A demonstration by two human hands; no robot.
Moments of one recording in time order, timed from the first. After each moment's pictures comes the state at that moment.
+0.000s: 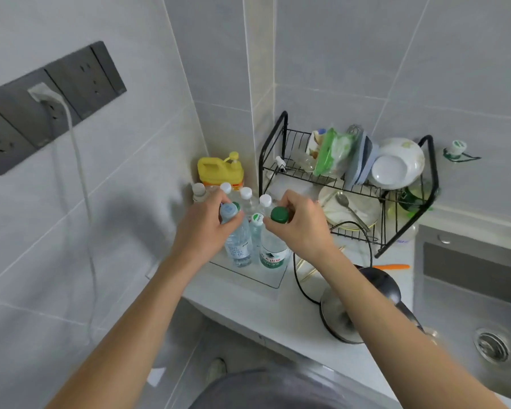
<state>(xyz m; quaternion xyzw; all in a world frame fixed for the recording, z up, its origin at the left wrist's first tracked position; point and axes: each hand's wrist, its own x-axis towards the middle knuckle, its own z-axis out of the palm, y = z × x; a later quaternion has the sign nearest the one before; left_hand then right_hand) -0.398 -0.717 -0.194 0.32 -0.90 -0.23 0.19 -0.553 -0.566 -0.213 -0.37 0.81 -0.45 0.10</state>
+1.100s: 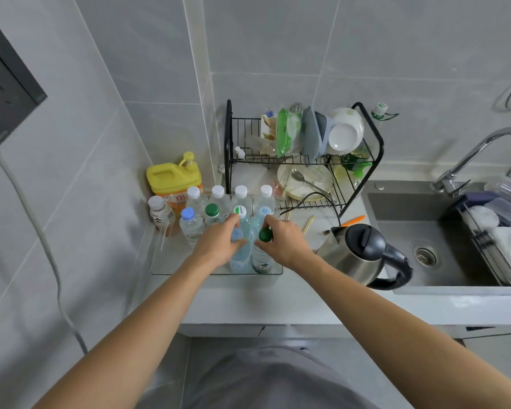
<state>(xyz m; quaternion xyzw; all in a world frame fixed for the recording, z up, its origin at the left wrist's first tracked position) -0.443 -0.778 -0.316 0.09 -0.96 -0.28 -0.02 -0.510 -0.596 -0.304 -0.25 0.94 -0.22 0.11</state>
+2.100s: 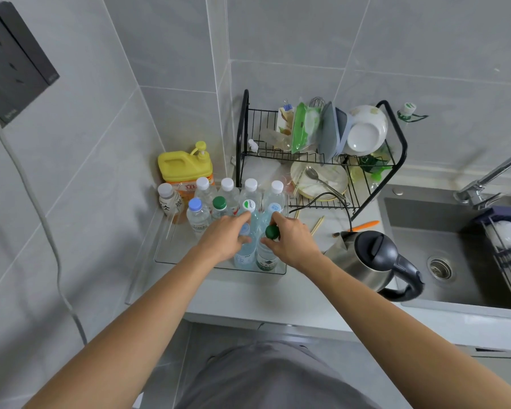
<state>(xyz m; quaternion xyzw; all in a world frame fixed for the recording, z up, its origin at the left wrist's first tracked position) -0.450 -0.779 -0.324 0.05 -0.97 -0.22 -0.02 -0.521 -0.590 -0.310 -0.31 0.92 -0.22 0.10</state>
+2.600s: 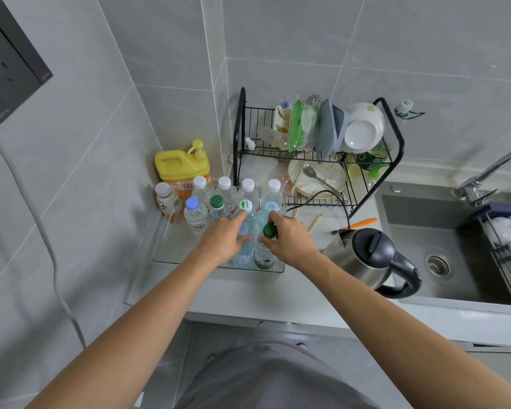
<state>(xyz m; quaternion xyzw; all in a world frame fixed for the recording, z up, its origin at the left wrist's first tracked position) -0.446 -0.772 -0.327 0.07 -0.97 -0.22 -0.01 -0.520 -0.590 -0.310 -0.31 0.92 -0.22 0.10</state>
